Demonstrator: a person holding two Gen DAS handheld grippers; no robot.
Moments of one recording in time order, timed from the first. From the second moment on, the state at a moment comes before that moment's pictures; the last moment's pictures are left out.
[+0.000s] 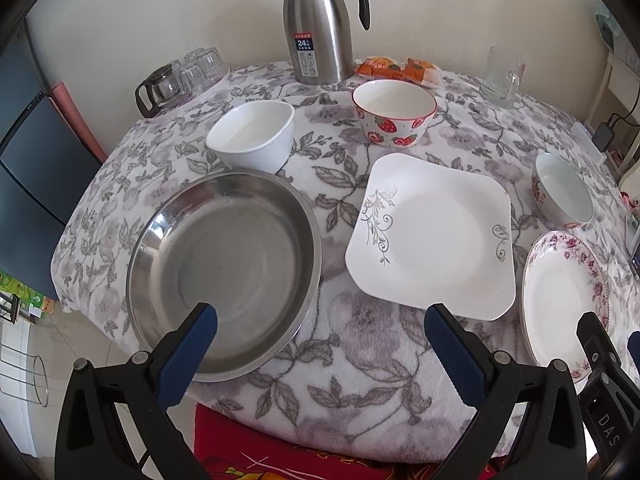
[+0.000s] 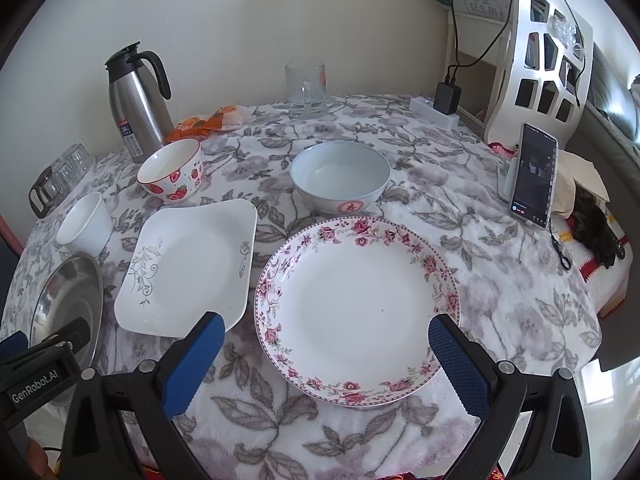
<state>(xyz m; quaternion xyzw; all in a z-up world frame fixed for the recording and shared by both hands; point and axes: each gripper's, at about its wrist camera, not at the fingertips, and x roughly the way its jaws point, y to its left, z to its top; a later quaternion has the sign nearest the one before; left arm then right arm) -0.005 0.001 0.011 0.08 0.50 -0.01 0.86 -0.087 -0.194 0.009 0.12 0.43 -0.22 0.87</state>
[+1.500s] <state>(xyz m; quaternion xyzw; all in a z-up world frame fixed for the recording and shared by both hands) -0.011 -0.002 0.017 0.09 0.49 -0.02 0.87 -0.091 -0.189 0.010 0.12 0.43 -0.22 0.87</state>
